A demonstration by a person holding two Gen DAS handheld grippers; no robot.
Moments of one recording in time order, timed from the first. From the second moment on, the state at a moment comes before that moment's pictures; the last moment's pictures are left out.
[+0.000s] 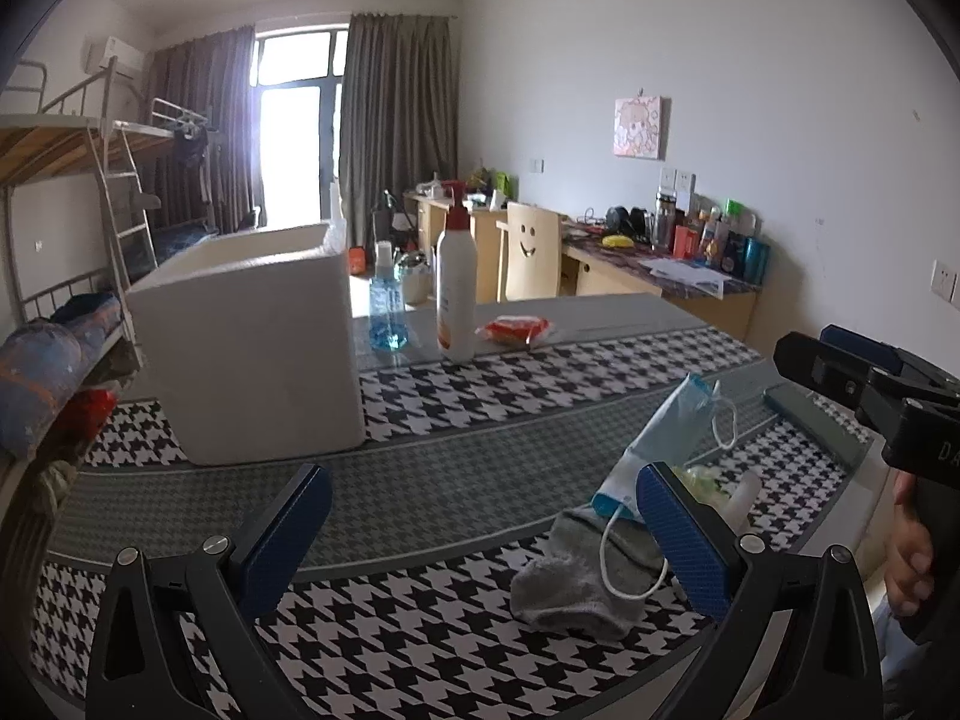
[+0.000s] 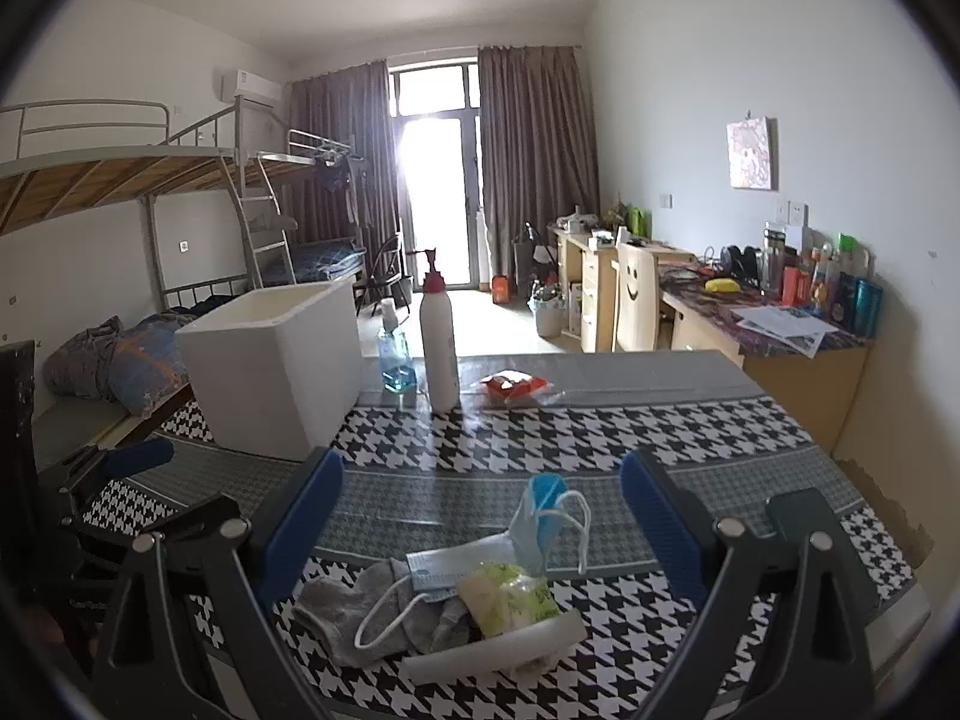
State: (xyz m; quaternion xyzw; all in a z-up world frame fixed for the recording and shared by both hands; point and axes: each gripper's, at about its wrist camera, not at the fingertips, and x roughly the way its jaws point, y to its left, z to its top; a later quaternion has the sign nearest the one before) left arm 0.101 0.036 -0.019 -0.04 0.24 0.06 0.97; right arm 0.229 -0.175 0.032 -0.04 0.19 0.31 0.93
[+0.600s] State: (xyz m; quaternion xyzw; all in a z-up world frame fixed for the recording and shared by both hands) left arm 0.121 0.033 -0.046 -0.05 0.29 0.05 0.95; right arm 0.252 -0.184 0.003 -0.02 0.24 0.29 0.93
